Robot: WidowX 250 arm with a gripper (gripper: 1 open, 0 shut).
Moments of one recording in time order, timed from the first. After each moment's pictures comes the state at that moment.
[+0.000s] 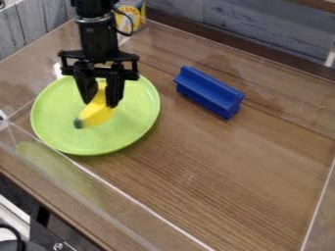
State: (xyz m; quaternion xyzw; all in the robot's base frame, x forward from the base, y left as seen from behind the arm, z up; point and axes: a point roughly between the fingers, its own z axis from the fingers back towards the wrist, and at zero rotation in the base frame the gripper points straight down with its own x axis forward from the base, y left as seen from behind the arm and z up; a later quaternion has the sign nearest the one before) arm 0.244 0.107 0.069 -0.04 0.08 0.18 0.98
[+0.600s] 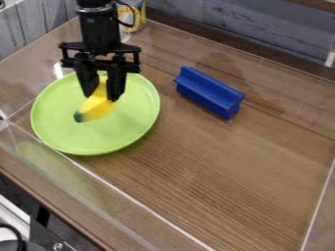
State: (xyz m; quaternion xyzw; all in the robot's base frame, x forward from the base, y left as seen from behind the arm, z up) arm 0.245 0.097 0.080 -0.04 0.09 0.16 0.98
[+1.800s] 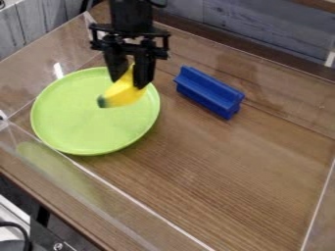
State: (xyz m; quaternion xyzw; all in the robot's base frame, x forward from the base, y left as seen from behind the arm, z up) arm 0.260 0.055 0.105 -0.06 0.08 0.06 0.99
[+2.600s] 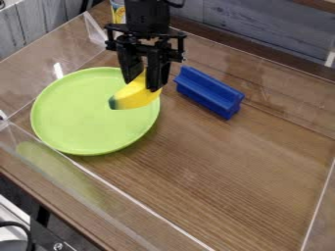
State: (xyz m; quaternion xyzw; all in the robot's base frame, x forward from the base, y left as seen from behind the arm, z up) arm 0.259 0.038 0.111 -0.07 0.08 0.02 0.99
